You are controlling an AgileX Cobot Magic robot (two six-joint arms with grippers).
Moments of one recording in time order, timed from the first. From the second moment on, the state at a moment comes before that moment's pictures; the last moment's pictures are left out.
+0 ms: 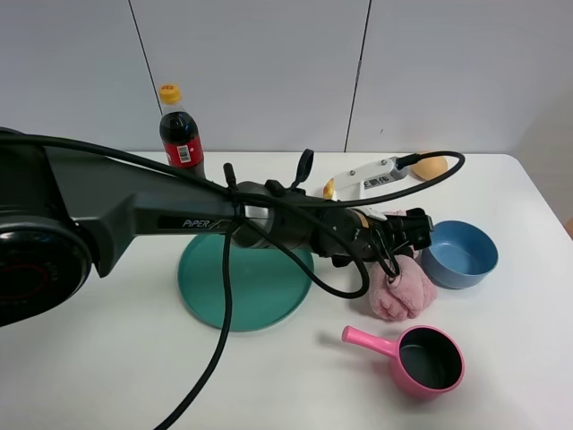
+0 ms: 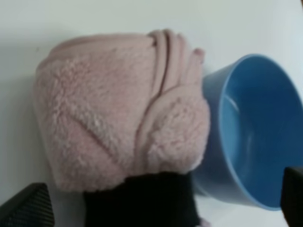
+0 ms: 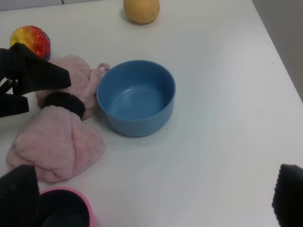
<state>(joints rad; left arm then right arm) -0.96 2.25 -1.48 -0.49 -0.02 -0.43 -0.03 0.00 -0.50 -0.02 1.07 0.07</state>
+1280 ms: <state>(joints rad) -0.46 1.49 -1.48 0.12 0.51 0.18 -0.03 0.00 -0.50 -0.02 1.07 0.07</state>
